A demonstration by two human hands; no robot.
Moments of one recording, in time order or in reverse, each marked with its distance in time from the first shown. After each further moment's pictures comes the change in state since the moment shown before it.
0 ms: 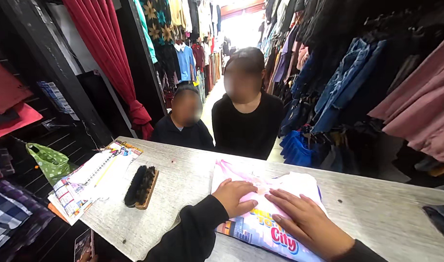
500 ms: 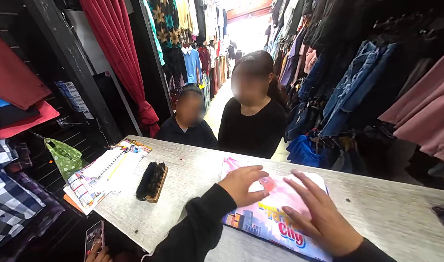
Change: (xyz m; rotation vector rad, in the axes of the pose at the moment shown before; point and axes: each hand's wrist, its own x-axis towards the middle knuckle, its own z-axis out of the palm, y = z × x) left_hand -0.002 0.018 -0.022 0.079 0.209 0.178; right_hand 0.009 -0.006 -0.006 0.051 0.267 -0.120
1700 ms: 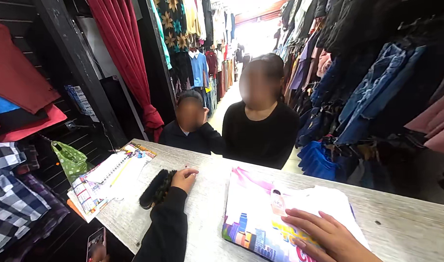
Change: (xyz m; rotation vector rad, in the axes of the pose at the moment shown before) left_hand -0.083 -0.113 -0.061 -0.290 0.556 -0.838; right_hand 0.002 -0.010 -0.018 0.135 -0.481 0.062
